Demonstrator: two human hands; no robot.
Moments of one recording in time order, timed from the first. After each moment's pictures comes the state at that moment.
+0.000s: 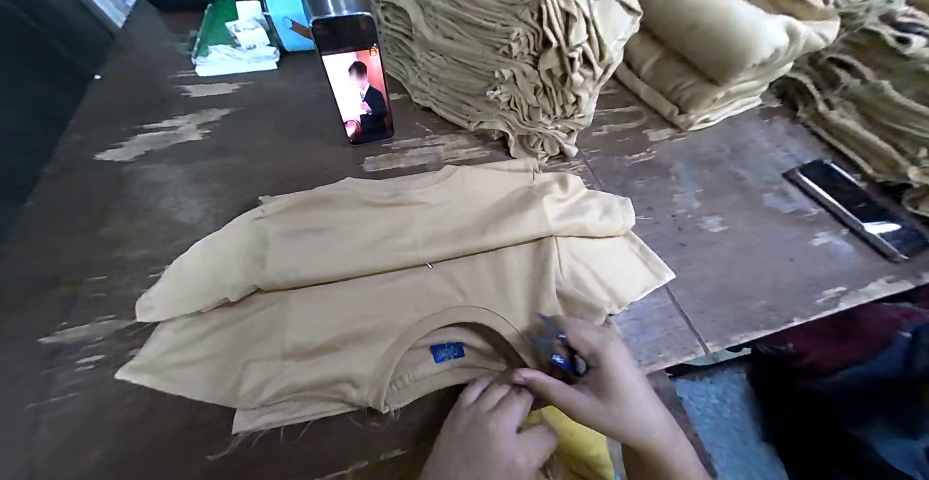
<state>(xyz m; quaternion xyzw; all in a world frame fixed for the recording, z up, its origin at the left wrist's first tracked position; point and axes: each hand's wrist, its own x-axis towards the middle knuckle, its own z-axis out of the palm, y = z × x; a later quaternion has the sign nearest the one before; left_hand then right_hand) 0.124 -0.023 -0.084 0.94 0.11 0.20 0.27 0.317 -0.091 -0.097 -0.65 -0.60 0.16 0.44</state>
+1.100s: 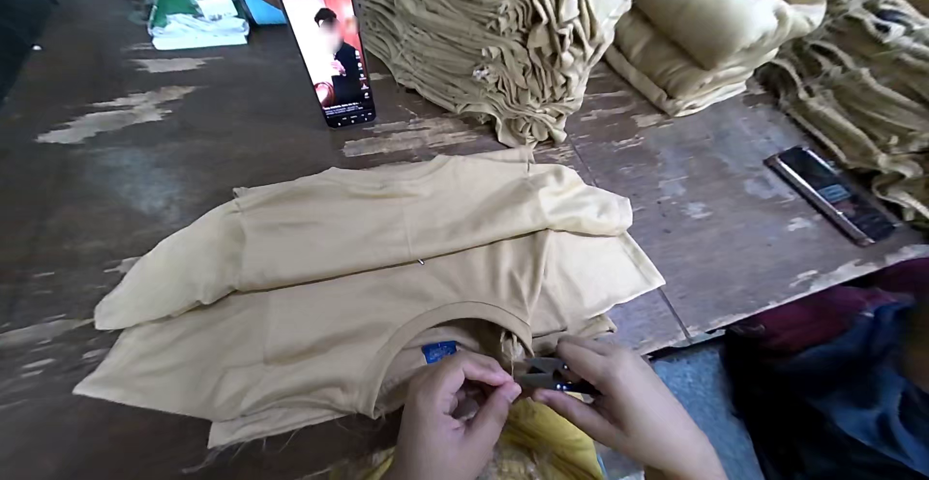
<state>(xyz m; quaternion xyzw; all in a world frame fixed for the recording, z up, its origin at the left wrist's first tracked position) 0.128 -0.017 -0.100 0.65 0.18 0.38 0.63 0.328 -0.129 -0.099 -0.68 -0.66 0.10 0.31</state>
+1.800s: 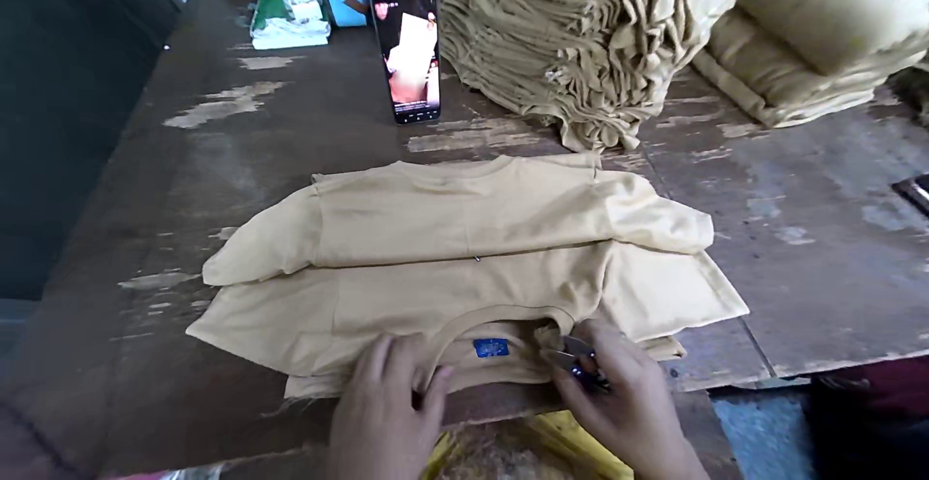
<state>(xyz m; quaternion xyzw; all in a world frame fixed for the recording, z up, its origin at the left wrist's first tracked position) 0.054 0.013 -0.067 0.85 0.46 0.20 0.18 0.287 -0.084 -0.106 -0.68 -0.62 0.00 0.40</state>
